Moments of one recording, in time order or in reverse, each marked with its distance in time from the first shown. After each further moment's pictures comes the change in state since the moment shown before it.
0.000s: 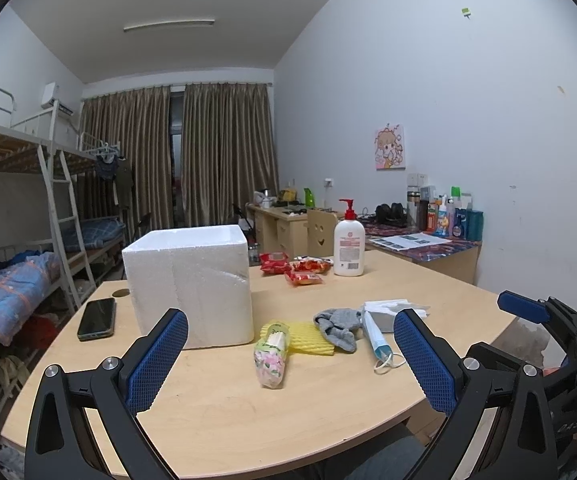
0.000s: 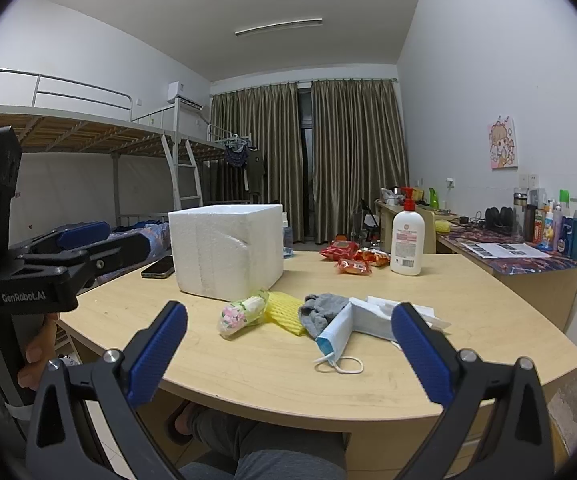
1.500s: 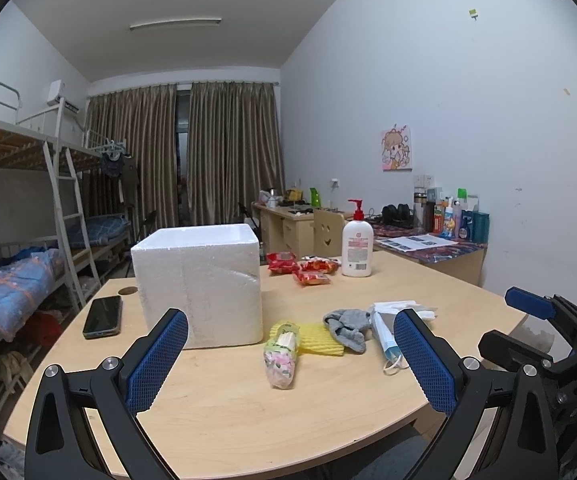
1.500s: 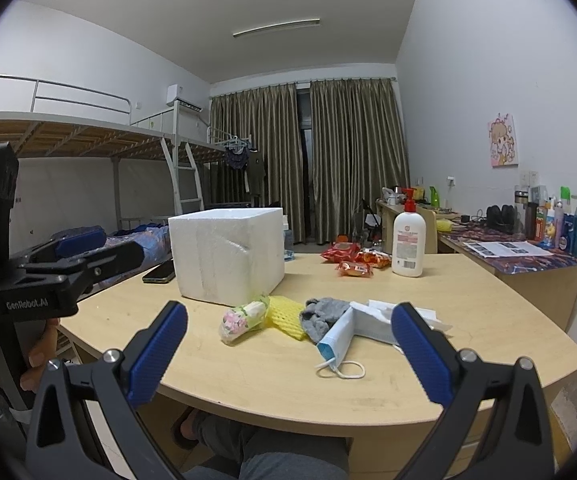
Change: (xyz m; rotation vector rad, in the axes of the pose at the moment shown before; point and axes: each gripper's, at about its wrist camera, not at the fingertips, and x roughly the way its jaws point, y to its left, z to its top) left arm 0.000 0.009 0.000 -0.012 0.001 0.019; right arm 0.004 -0.006 0.005 0.022 -0.003 0.008
